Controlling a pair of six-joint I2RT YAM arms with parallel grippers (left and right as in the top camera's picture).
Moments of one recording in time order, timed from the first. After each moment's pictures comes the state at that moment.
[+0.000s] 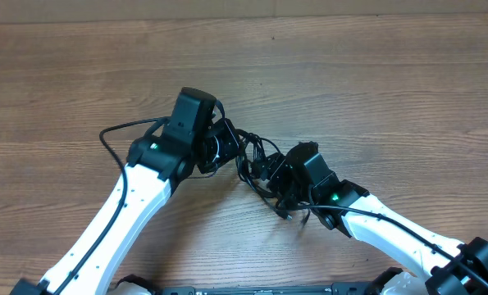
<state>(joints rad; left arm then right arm) -0.44 1.37 1.12 -0.65 0.35 -1.00 0.64 1.42 0.62 -0.02 -0.20 1.42</state>
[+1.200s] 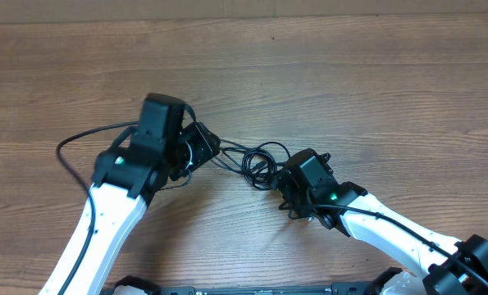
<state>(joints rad) -0.34 1.28 1.13 -0.86 0.21 -0.91 0.64 1.43 0.63 -0.24 -0.06 1.40</state>
